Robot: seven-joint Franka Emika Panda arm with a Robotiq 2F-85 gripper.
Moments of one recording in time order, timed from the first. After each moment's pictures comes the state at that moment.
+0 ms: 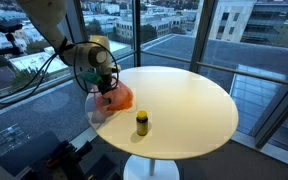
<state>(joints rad) 0.24 0.31 0.09 -2.26 -0.12 2.46 0.41</state>
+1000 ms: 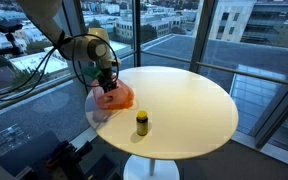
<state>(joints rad) 0.24 0.25 0.10 -2.25 -0.12 2.44 0.40</state>
